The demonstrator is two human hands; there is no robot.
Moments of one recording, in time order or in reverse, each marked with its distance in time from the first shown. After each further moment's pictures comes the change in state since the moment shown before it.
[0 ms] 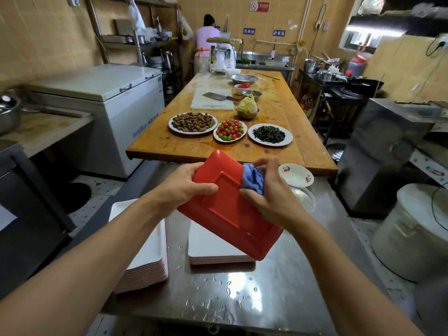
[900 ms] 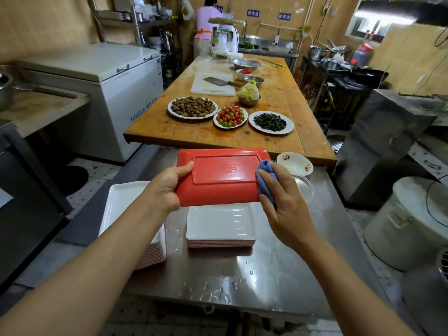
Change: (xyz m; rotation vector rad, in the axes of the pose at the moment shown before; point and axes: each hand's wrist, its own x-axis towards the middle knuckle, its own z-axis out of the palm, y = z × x) left_hand 0.001 -0.032 0.002 -0.655 0.423 -0.385; right_hand -0.049 0.032 0.015 -0.292 0.120 -0.023
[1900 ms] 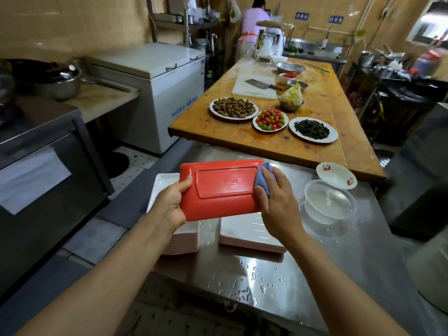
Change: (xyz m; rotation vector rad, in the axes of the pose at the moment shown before) left_hand -0.028 -0.014 -0.077 -0.156 0.226 0.075; right_hand 0.031 -0.048 0.072 0.092 -0.077 0.033
